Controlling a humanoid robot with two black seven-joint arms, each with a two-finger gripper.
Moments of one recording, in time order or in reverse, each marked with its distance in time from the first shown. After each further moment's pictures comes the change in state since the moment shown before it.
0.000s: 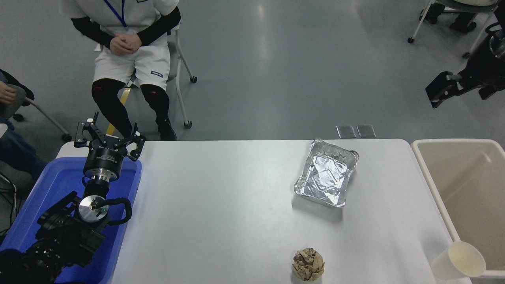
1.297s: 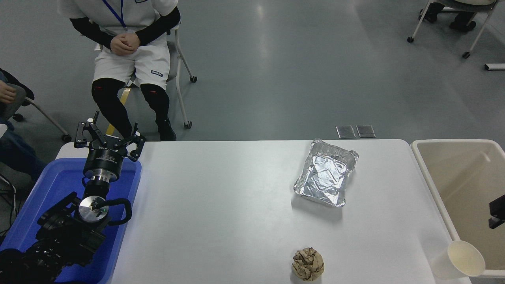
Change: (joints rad) left arm 0.000 -0.001 0.000 0.000 0.000 0.000 0.000; right arm -0.415 -0.308 0.208 0.059 -0.006 0.000 -0.008
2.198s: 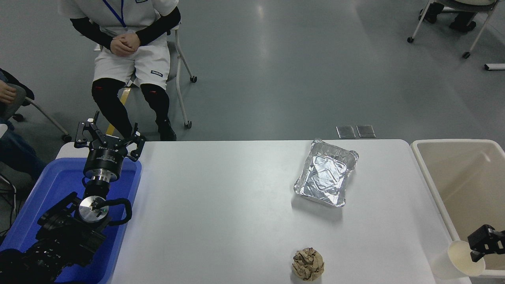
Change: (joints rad) left arm 0.000 0.000 0.000 0.000 0.000 -0.002 0.000; right arm -0.250 -0.031 0.305 0.022 -0.090 0.000 -0.186
